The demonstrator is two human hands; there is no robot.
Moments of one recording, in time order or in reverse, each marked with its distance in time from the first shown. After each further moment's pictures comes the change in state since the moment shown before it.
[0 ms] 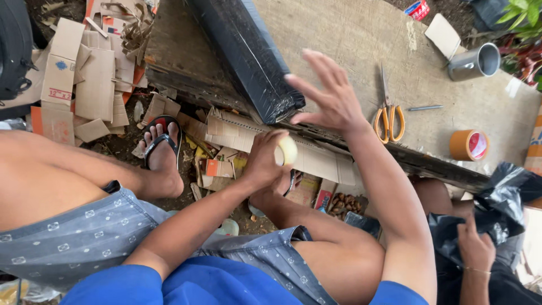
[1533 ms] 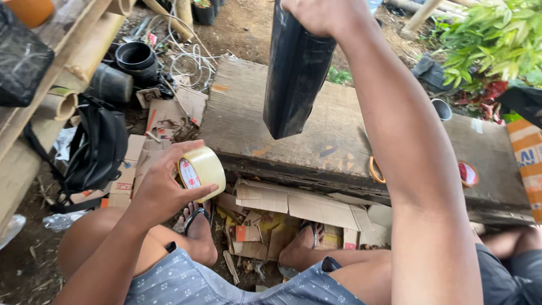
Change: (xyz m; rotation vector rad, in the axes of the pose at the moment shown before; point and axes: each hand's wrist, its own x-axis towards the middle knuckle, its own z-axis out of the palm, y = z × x) left_hand -0.011 0.112 -0.323 0.017 0.054 -0.026; right_hand 0.268 0.010 -0.220 -0.068 -0.100 0.580
